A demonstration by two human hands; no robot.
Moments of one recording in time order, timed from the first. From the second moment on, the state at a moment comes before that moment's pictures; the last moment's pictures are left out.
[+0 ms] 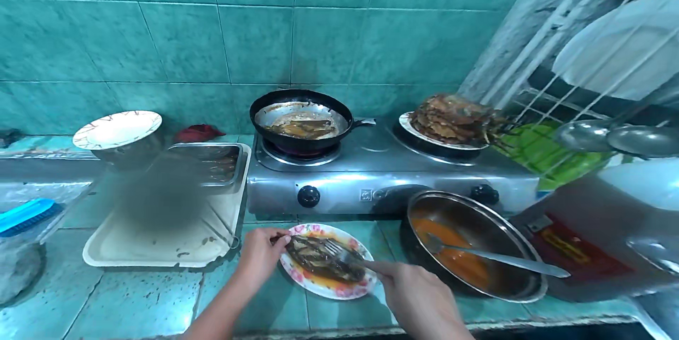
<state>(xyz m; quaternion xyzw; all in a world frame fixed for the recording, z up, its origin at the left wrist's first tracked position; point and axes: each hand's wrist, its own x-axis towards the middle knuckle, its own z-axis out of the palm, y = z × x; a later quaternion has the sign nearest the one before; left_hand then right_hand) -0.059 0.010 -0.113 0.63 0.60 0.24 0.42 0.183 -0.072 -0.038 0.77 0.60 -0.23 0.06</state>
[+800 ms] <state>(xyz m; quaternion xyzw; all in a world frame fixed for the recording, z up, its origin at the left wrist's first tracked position) -0.039 0.015 -0.066 0.67 0.57 0.24 0.41 0.228 -0.128 -0.056 0.71 0.62 -0.30 -0.13</state>
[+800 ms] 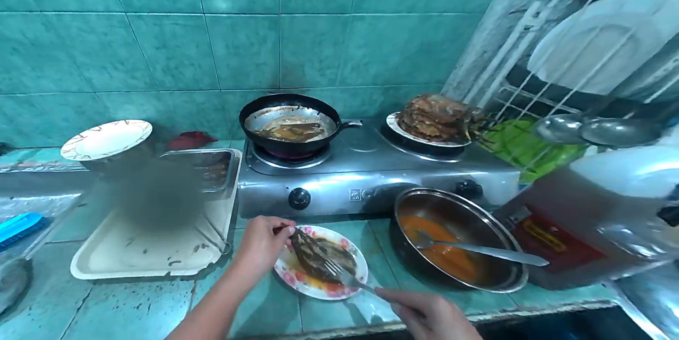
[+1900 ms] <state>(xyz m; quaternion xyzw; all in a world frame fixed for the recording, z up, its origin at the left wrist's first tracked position) -0.093 0.024 -0.107 0.76 0.45 0.23 0.41 0.191 -0.113 -0.040 0.77 0.62 -0.16 0.03</state>
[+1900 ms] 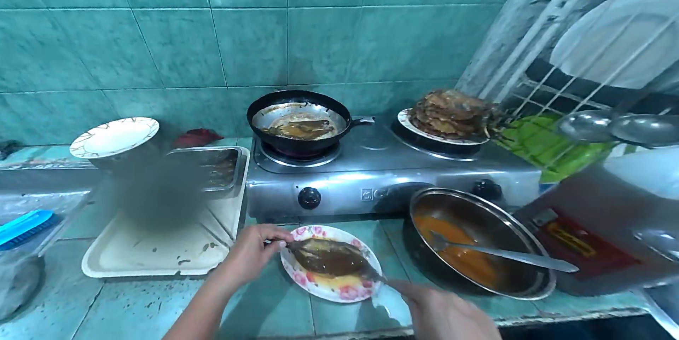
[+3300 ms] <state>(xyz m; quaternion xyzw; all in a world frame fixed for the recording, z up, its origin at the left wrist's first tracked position) -0.068 0.011 -0.130 0.72 0.54 0.24 0.35 0.143 -0.081 -0.047 0.72 0.64 -0.24 0.04</state>
